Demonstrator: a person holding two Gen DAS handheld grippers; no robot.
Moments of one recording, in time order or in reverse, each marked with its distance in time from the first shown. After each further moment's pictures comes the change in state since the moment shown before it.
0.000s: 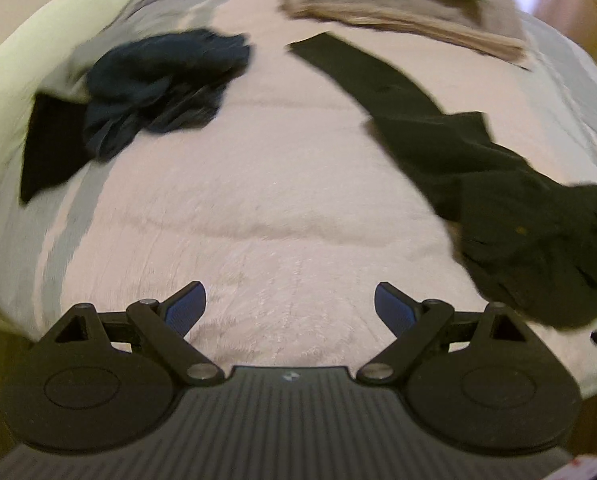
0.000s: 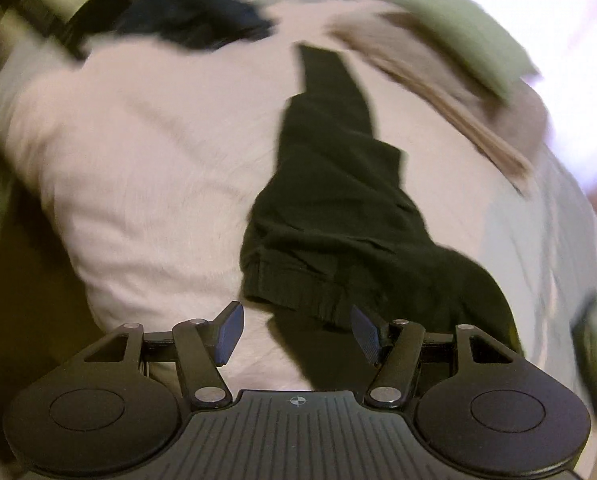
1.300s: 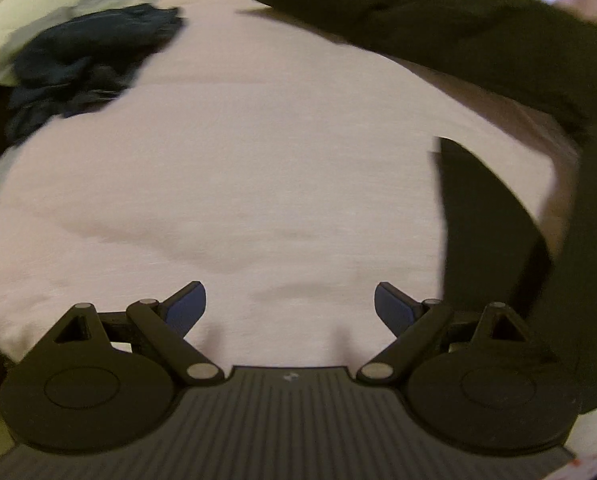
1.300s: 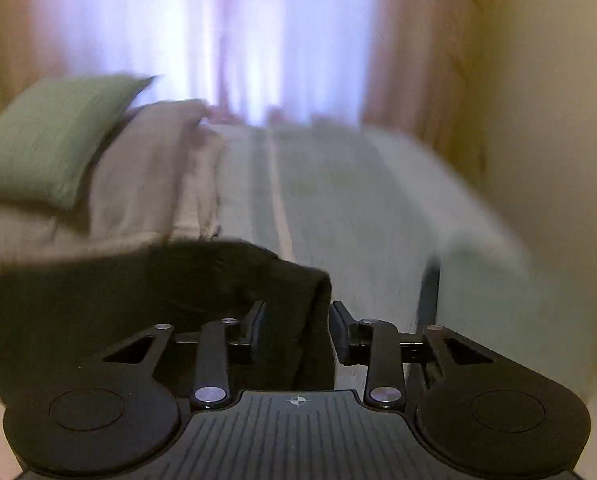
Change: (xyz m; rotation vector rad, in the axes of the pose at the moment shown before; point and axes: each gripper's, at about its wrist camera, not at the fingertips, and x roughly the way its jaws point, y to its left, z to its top) left arm 0.113 -0.204 0.024 -0.042 0.038 0.005; right arm 0.168 -0.653 0.019 0.950 -0.223 -0.321
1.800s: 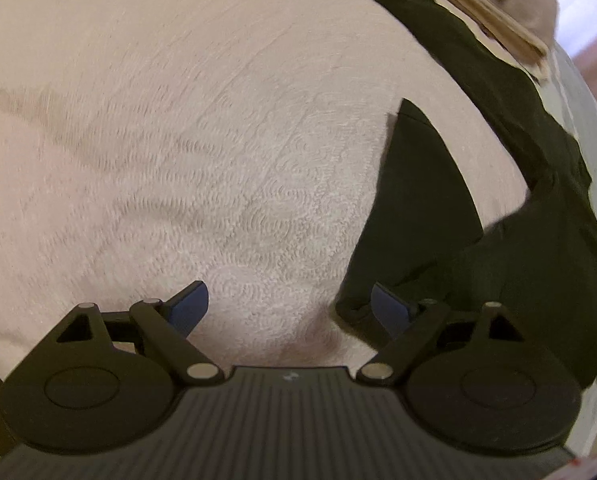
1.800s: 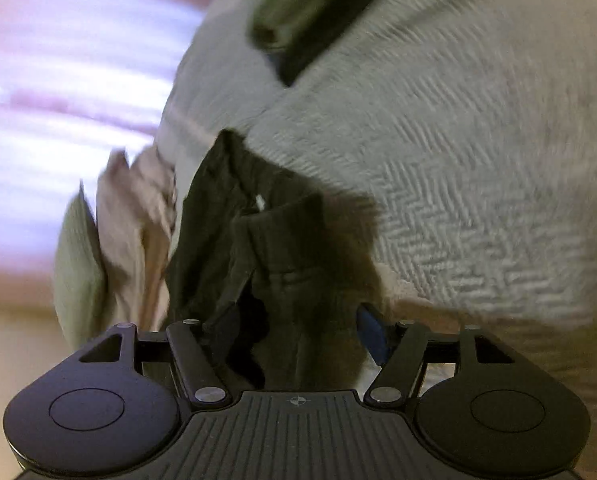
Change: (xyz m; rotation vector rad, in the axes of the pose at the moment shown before) left arm 0.055 -0.023 -0.015 -0.322 0.167 -0.199; right arm 0.008 -0.174 -0.244 1.004 0.215 0.376
